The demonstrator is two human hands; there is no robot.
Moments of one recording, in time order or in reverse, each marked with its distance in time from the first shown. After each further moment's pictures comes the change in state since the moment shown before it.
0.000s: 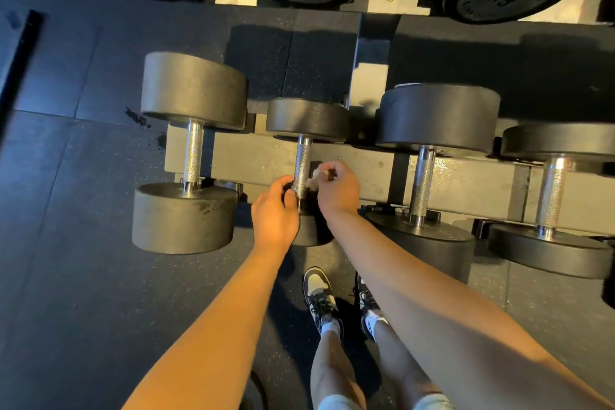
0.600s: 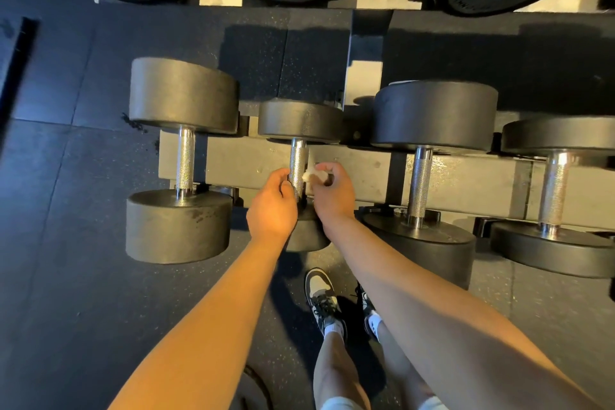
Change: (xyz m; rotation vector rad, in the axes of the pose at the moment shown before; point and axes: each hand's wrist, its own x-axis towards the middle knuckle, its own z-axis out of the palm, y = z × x) left_hand 0.018 0.013 0.002 0.101 -0.032 -0.095; right_hand 0.005 0.007 -0.003 0.135 -0.057 0.095
